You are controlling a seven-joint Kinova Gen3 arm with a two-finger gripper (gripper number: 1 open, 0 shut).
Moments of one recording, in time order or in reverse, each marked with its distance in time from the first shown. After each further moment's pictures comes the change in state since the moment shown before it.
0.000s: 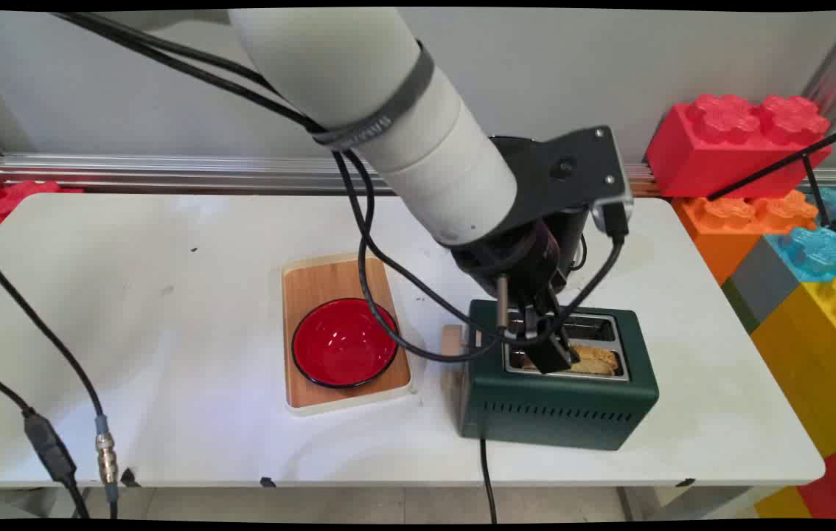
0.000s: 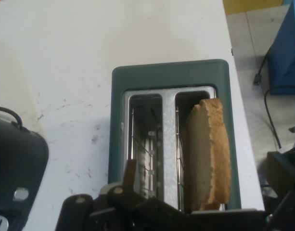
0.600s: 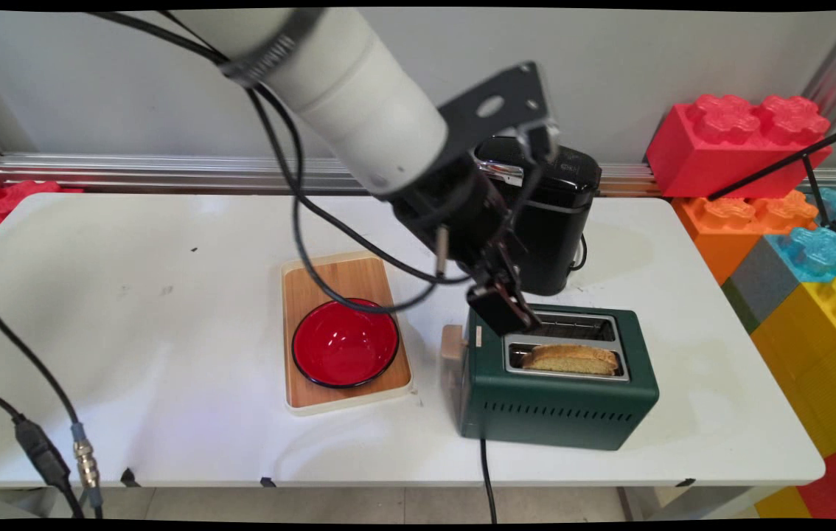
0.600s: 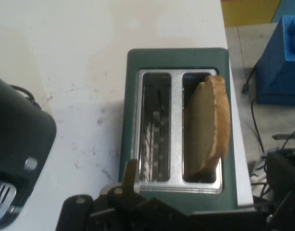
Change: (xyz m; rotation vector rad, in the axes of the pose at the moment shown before) arm -0.034 -0.023 -0.052 -0.033 0.043 -0.075
